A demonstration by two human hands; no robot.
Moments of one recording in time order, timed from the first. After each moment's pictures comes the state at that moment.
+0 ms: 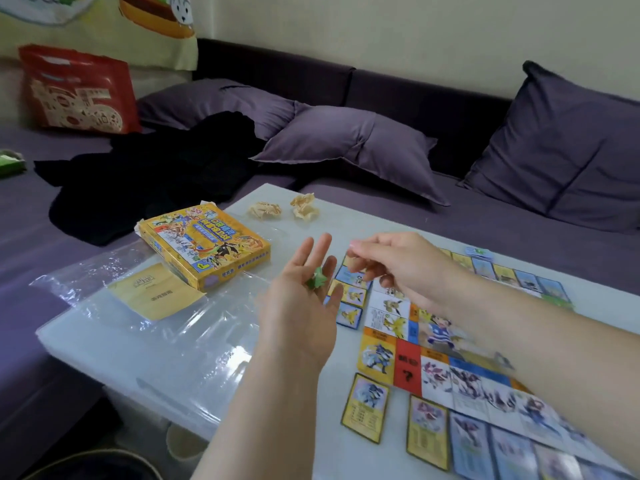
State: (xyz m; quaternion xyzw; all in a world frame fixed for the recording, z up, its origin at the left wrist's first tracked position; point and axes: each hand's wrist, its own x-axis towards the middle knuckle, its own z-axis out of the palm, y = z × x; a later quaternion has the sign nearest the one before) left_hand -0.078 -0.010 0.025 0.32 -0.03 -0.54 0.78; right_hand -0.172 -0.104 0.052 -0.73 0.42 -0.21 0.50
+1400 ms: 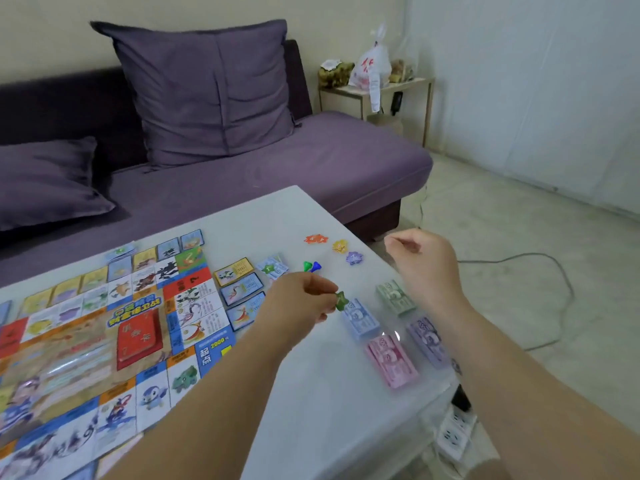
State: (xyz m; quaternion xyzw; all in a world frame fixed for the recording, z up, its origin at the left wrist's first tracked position) left_hand -0.543 -0.091 -0.009 0.52 -0.67 -0.48 0.22; right_hand -0.715 -0.060 -0.028 -0.39 0.73 -0.55 0.14
